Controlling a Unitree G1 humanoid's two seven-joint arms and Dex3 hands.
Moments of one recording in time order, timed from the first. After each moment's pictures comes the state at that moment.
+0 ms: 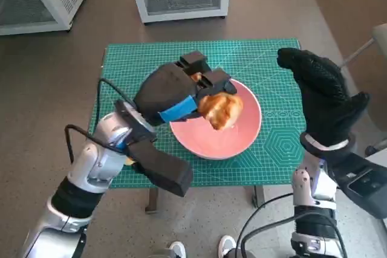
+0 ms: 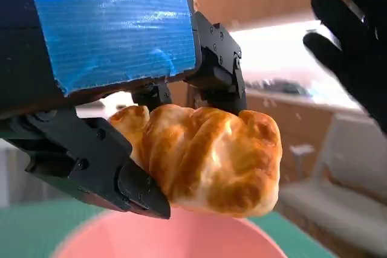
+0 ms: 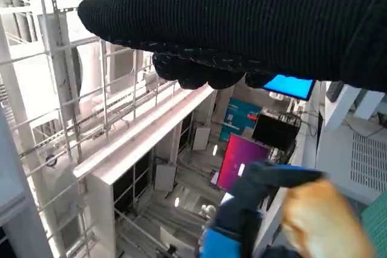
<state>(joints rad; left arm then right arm) -0.70 0.43 -0.39 0.12 0.63 -0.25 -0.13 -0.54 -0.11 -0.19 0.35 0.45 -0.72 0.60</state>
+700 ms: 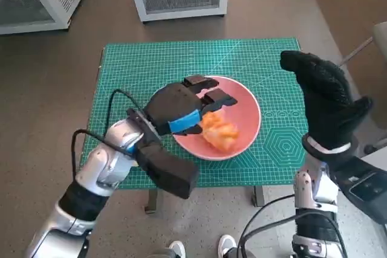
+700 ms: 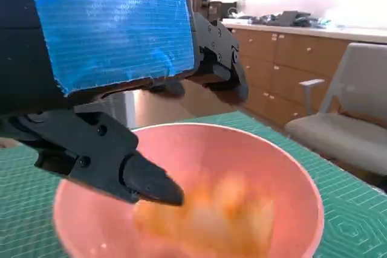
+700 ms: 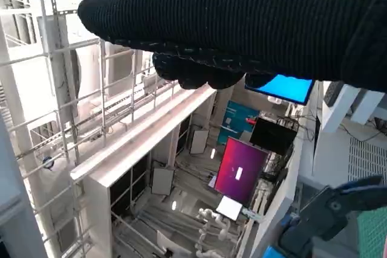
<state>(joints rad) -0.64 0.44 -0.39 0.08 0.67 -0.20 -0.26 -0.53 -0.12 -0.19 0.33 0.43 -0.72 0.59</state>
